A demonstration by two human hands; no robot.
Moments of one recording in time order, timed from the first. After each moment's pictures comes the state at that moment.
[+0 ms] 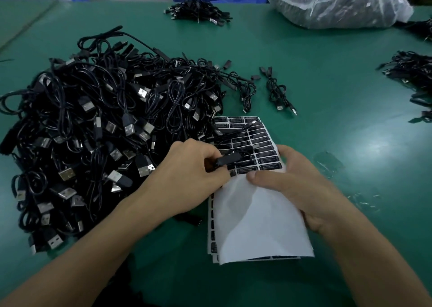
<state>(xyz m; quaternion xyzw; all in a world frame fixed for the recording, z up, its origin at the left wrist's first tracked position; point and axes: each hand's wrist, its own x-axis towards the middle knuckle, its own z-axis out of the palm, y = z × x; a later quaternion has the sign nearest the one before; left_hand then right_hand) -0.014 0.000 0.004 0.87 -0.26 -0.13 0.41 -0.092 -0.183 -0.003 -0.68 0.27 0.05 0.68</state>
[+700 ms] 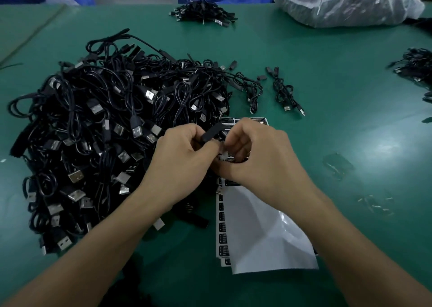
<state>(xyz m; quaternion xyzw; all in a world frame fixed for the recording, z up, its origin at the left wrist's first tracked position) -0.001 0.003 0.000 0.82 -0.14 -0.06 0.56 -0.057 -0.143 0.010 -0.89 0.02 -0.12 0.44</state>
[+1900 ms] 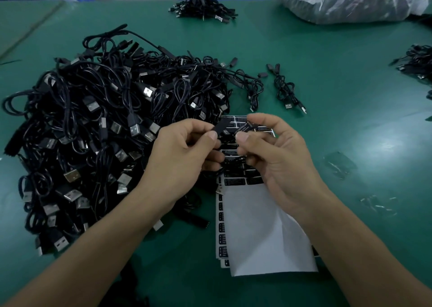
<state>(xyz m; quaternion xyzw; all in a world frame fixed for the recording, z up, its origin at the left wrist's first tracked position) -0.003 0.001 -0.003 0.71 -0.11 -0.11 0.68 -0.057 -0.155 -0.005 -0.58 0.10 -0.10 0.80</state>
